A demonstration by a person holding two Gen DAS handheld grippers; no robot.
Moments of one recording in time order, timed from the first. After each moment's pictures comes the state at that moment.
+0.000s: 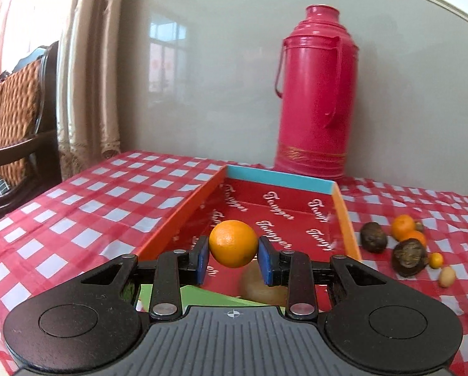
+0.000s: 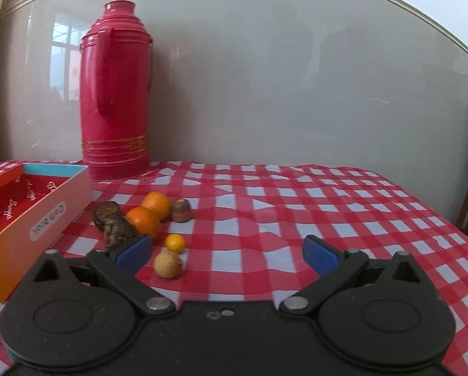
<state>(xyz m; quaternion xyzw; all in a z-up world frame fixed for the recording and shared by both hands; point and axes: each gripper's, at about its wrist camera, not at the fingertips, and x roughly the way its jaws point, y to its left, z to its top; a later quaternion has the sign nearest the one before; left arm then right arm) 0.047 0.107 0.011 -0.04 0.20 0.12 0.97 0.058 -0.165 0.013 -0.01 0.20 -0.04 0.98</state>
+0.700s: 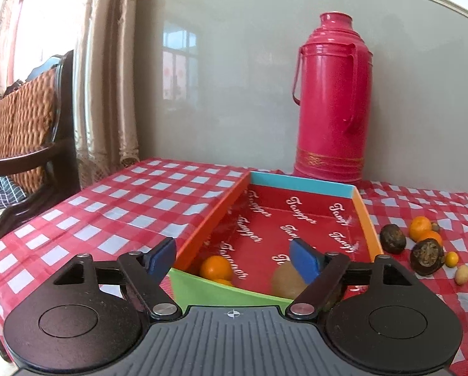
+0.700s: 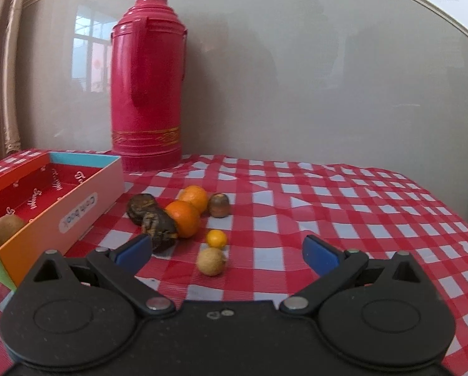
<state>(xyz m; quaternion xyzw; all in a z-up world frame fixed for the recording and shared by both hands) 0.032 0.121 0.015 -0.02 0.19 0.15 0.97 0.067 -0.141 0.011 -0.02 0.21 0.00 0.98</state>
